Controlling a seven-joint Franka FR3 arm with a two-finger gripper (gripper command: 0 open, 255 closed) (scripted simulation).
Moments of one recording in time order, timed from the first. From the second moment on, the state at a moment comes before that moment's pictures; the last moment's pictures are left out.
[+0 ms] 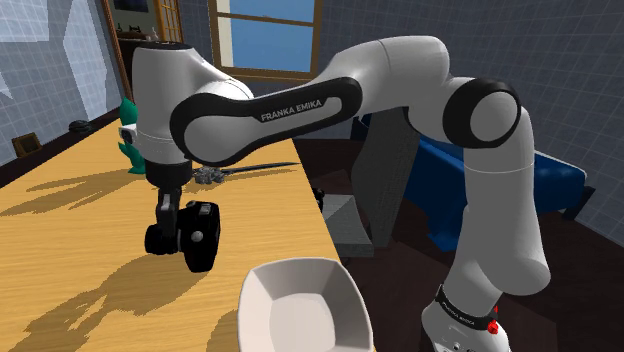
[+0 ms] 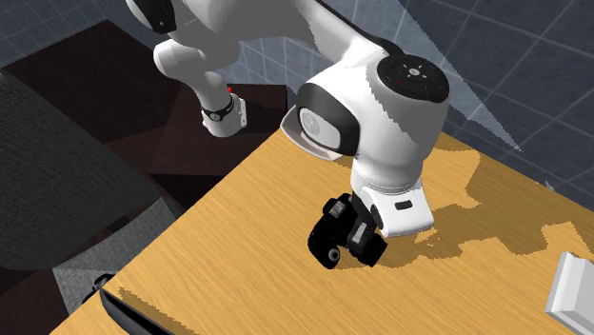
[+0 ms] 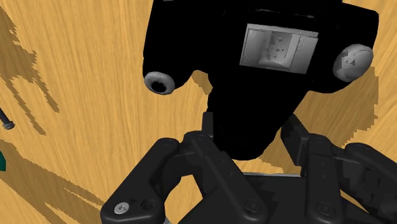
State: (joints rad) arm 0.40 0.38 0.39 -1.48 -0.23 2.01 -0.19
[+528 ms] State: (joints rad) arm 0.41 0.38 0.39 -1.41 -0.23 1.94 -0.19
